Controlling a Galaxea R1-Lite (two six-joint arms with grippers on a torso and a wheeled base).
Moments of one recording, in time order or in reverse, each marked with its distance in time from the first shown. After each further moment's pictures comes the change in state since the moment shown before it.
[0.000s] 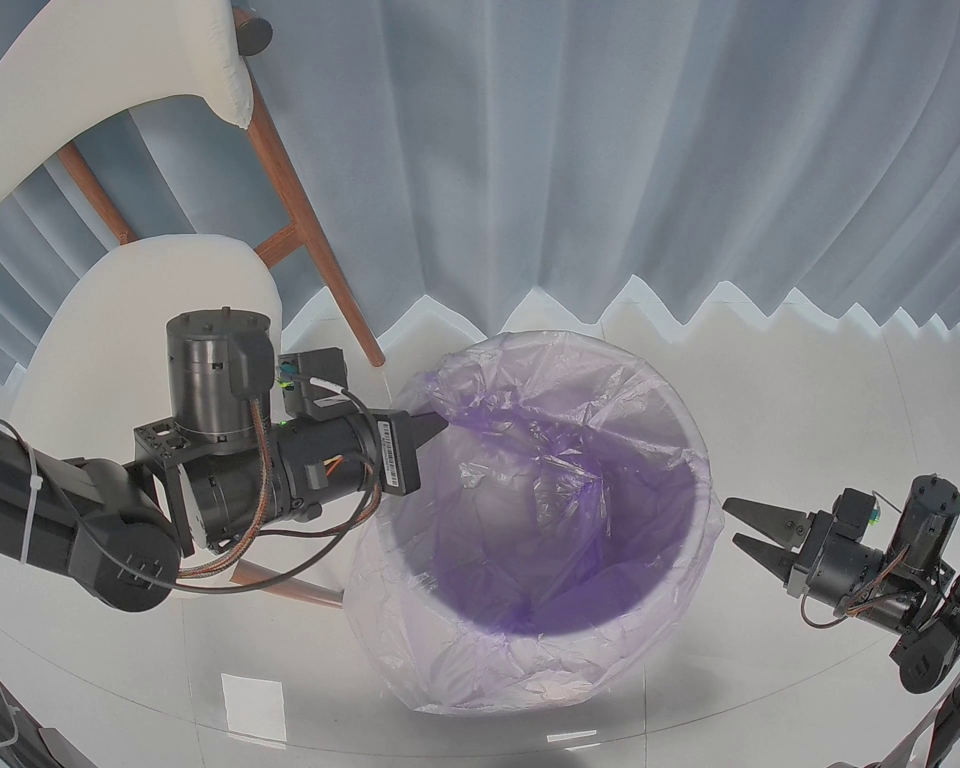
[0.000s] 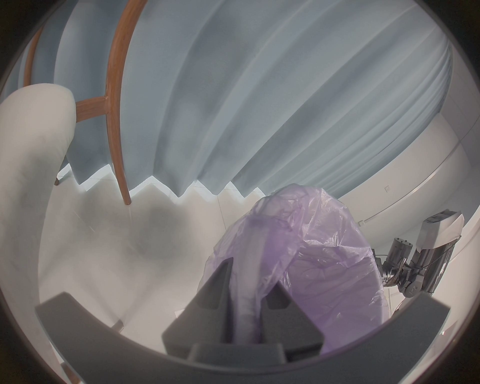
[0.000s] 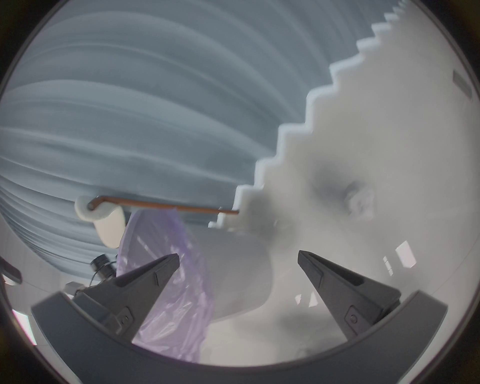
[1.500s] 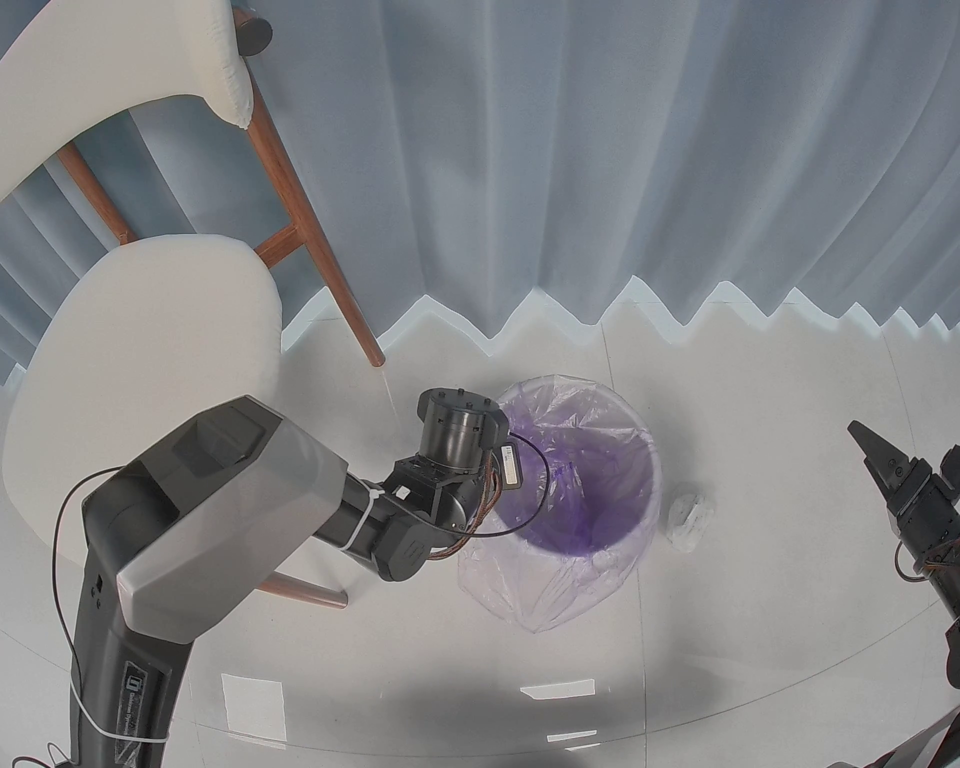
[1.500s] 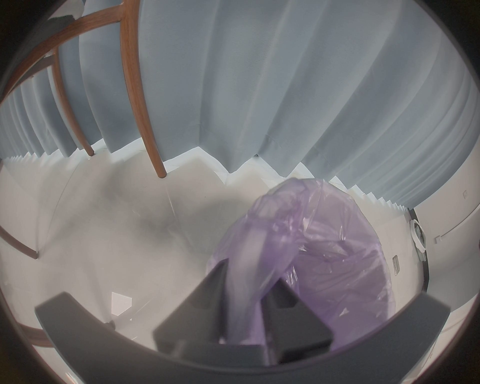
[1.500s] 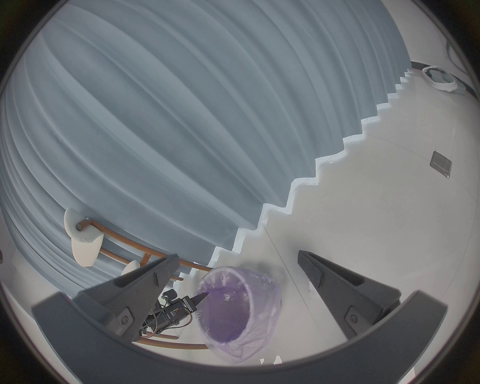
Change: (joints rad) left arm -0.054 0.705 -0.596 0.023 0.490 -0.083; right arm -0.319 -0.314 0.008 0.102 -0.160 -0.206
